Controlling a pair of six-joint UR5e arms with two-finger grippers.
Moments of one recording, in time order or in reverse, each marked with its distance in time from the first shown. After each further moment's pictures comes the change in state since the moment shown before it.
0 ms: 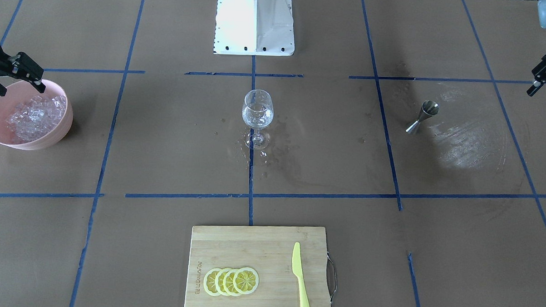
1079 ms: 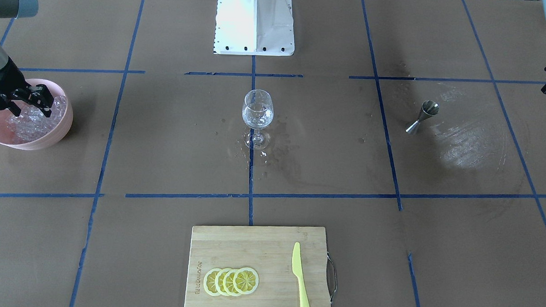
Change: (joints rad) left arm -0.024 0.049 -0.018 -0.039 0.040 -0.001; right arm -0.103 0.039 -0.138 0.048 -0.146 0.076
